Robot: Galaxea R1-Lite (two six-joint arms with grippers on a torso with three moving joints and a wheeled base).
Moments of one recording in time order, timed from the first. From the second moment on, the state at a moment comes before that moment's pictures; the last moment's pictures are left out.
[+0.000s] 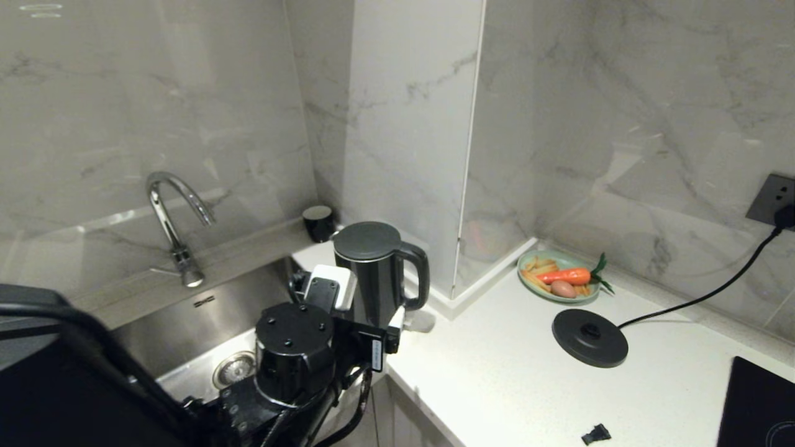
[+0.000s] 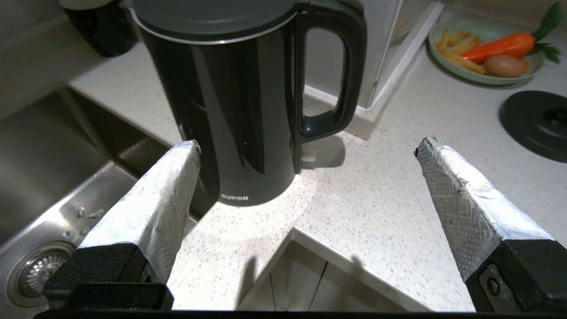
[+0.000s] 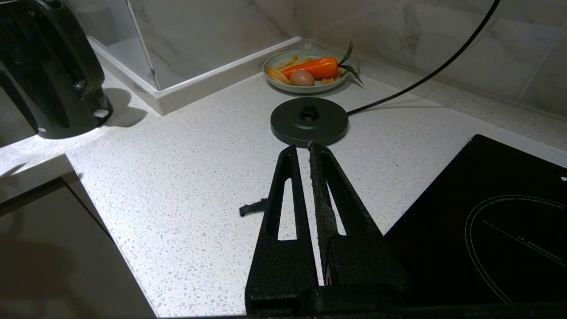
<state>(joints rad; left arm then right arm) -0.82 1.89 -0.51 -1.20 0.51 -0.12 0.00 0.00 0.00 0.01 0.00 0.00</state>
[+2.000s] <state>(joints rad) -0.01 0.07 -0.34 0.15 0.28 0.14 0.00 0.00 0.00 0.01 0.00 0.00</state>
